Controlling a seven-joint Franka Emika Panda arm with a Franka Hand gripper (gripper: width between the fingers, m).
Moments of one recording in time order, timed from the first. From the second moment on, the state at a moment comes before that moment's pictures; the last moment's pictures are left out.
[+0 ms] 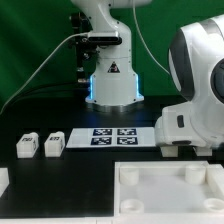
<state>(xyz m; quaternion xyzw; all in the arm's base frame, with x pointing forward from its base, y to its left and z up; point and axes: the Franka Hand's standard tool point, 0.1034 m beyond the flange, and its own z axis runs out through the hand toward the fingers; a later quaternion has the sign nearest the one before) 0.401 0.171 0.012 -0.90 0.02 0.43 0.05</state>
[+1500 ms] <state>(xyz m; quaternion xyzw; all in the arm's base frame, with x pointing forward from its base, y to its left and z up) 0.567 0.119 0.185 -0.98 -0.03 -0.20 0.06</state>
